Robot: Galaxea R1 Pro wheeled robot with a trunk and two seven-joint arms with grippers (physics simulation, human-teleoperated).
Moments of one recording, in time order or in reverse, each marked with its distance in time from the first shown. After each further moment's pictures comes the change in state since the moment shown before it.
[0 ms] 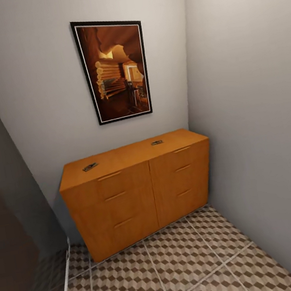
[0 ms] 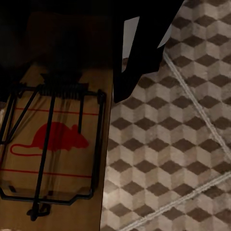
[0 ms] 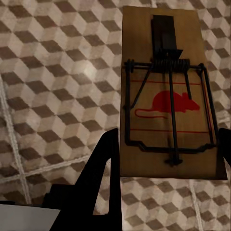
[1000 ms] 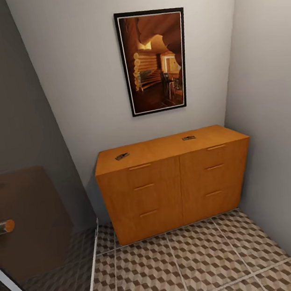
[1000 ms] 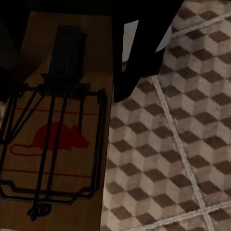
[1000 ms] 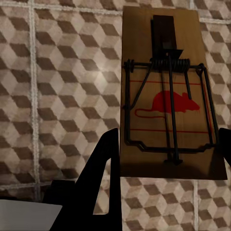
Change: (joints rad) left arm 0.000 0.001 0.000 0.000 0.000 0.000 0.000; right arm 0.000 0.000 0.000 0.002 0.000 0.000 0.002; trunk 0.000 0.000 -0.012
